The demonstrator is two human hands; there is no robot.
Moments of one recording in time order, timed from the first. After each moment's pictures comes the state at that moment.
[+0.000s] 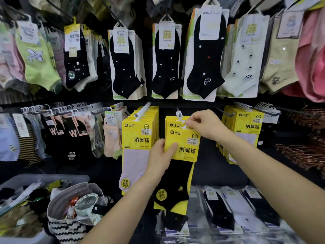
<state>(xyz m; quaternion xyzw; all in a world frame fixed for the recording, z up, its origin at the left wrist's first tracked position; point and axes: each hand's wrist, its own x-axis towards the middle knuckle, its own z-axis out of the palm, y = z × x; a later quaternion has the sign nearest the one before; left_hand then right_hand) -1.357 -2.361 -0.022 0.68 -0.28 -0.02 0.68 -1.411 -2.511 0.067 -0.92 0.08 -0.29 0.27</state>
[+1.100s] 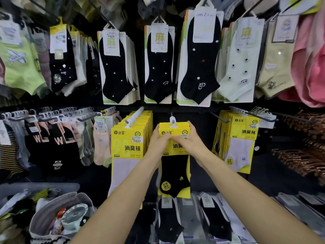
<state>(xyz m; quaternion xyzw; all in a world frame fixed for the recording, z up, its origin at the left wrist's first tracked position) -1.313 -2.408 0.014 0.65 -0.25 -0.08 0.71 -1.369 -2.516 0.014 -0.78 0.12 -0.25 0.56</state>
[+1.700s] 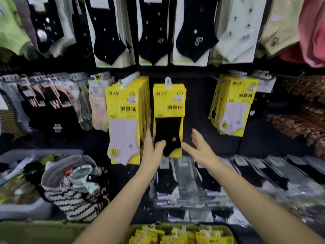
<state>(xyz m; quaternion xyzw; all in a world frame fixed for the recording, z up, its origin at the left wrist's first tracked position) -1.379 -2.363 -0.100 0.69 -0.23 -0.06 0.68 -1.443 -2.520 -0.108 -0.80 0.15 -0.17 0.55</state>
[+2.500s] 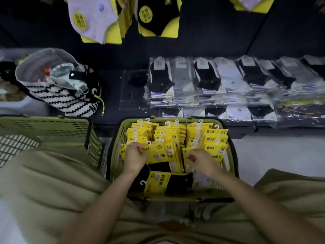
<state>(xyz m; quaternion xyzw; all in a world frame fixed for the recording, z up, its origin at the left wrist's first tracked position) -1.504 -2.243 -0.387 0.90 -0.04 -0.19 0.39 -1.641 -2.446 -0.375 -0.92 0.19 0.10 0.33</state>
